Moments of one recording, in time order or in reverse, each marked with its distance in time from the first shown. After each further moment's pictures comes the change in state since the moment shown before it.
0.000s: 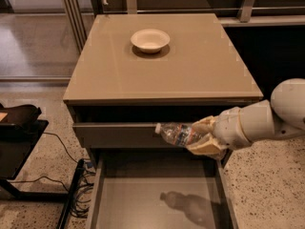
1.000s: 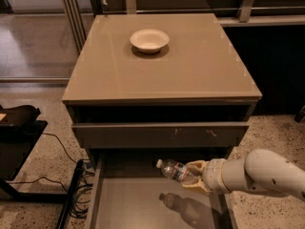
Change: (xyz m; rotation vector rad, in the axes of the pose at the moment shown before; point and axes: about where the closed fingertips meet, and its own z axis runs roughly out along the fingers) arm 0.125 0.043 0.117 0.072 0.008 0.085
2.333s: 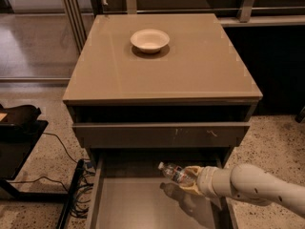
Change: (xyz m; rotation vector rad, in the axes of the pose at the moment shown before) arm 0.057 -0.021 0.065 0.099 0.024 0.000
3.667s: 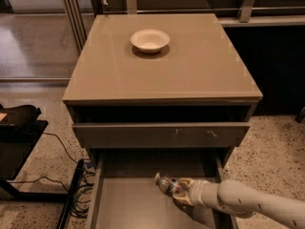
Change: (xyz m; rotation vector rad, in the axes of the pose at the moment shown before) arm 0.063 0.020 0.085 0.003 -0.022 0.064
